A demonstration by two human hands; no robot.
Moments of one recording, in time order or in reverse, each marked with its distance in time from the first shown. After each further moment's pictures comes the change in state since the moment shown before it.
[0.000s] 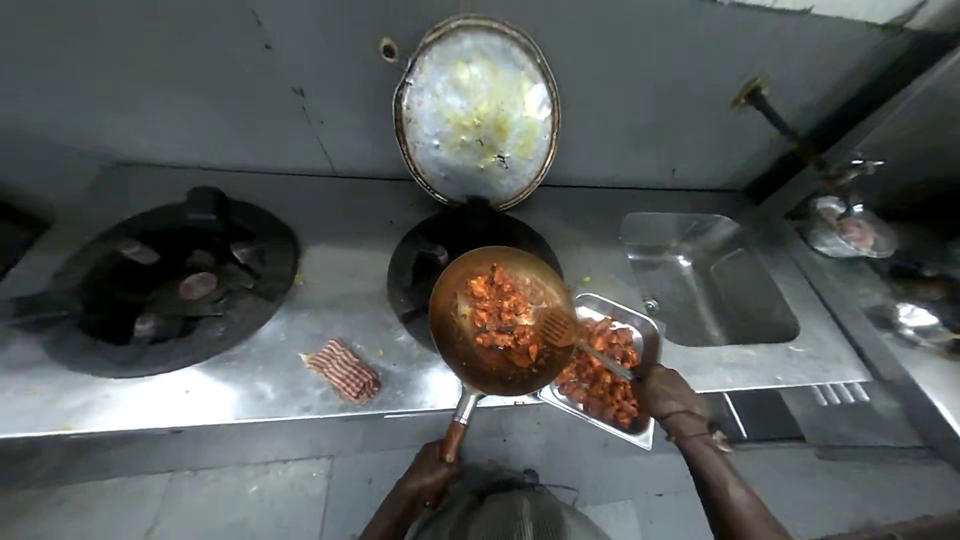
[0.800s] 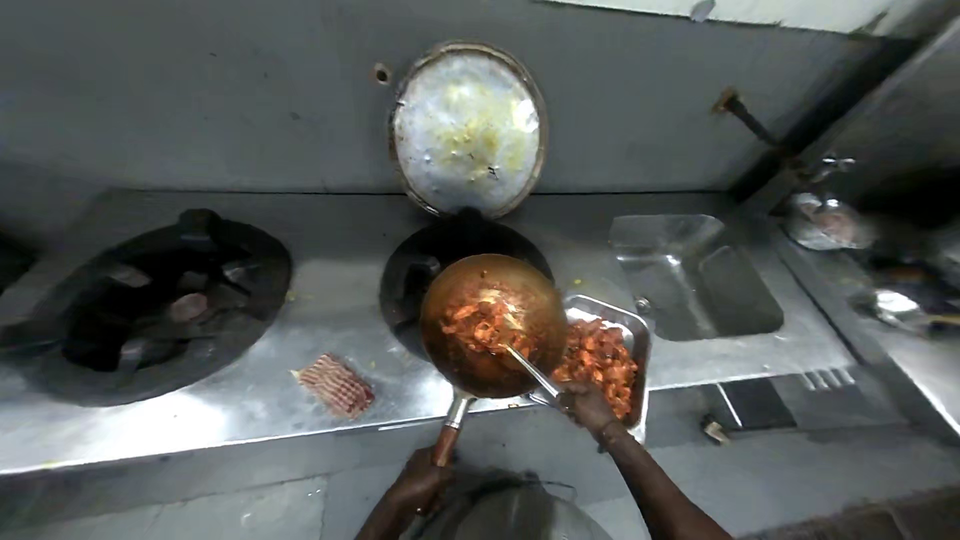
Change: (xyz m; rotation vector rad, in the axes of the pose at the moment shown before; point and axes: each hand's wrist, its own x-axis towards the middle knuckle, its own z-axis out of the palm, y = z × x) left_hand -0.008 0.003 -0.001 0.008 0.020 -0.015; right_hand 0.002 -0.035 0.103 0.943 -0.272 -0.185
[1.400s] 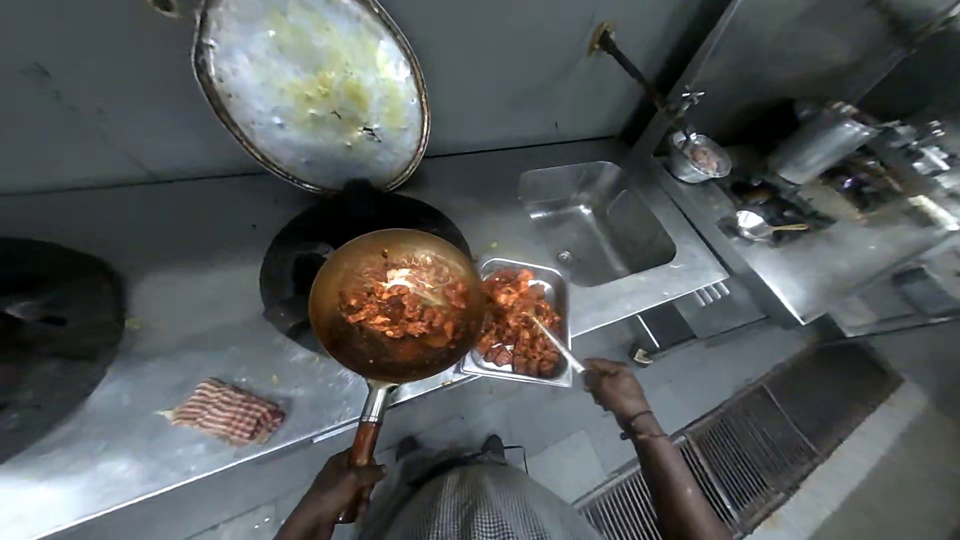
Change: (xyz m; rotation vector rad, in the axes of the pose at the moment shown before) left_hand -0.007 0.007 -0.003 -0.035 -0.008 0.016; right_hand -0.115 0.037 -0.113 -0.023 0.421 0.153
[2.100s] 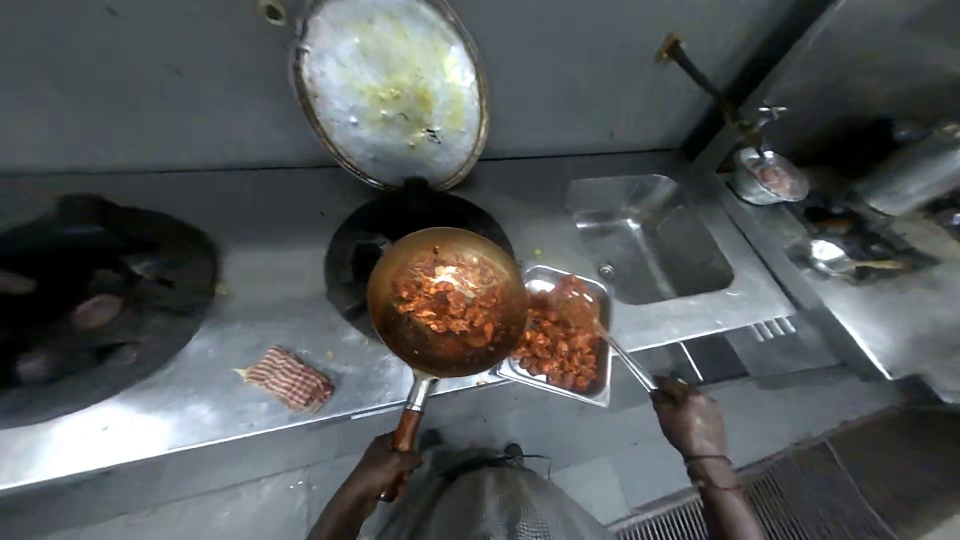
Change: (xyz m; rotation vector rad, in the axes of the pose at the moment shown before) left_hand 0.001 0.000 0.000 0.021 -0.005 -0.013; right_hand -0.017 -0.019 -0.021 -0.596 0.246 -0.146
